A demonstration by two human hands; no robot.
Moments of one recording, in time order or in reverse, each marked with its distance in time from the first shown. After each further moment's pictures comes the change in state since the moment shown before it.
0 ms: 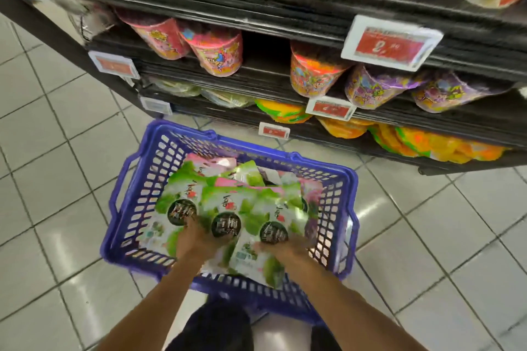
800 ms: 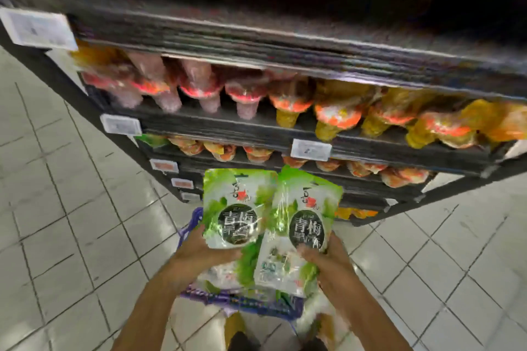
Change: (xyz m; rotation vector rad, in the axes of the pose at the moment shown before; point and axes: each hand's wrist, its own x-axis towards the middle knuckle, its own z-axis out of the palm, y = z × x) left_hand -0.362 0.081 -0.327 -0.714 -0.394 0.570; right_hand -0.446 -0.060 -0.138 0.595 -0.040 -0.755
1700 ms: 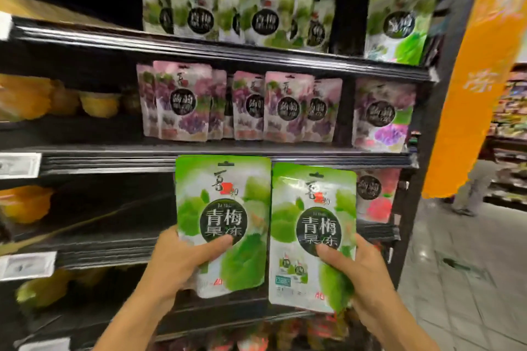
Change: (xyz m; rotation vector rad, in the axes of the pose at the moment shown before) left_hand -0.206 0.421 0.073 0.020 -0.097 0.950; right_hand -0.260 -0.404 0.014 0.069 0.170 -0.979
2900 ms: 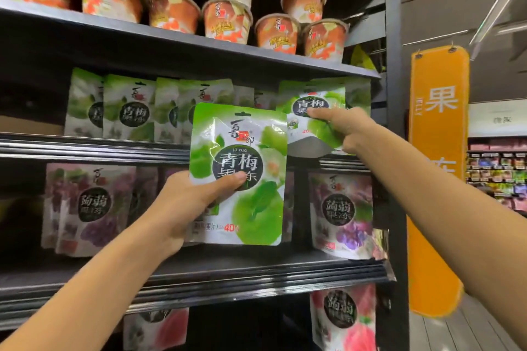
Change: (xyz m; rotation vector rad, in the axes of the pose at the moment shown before) left_hand 0.163 0.183 0.165 -0.087 -0.129 0.249; right_hand 0.307 -0.308 -0.050 -0.176 0.234 -0.245
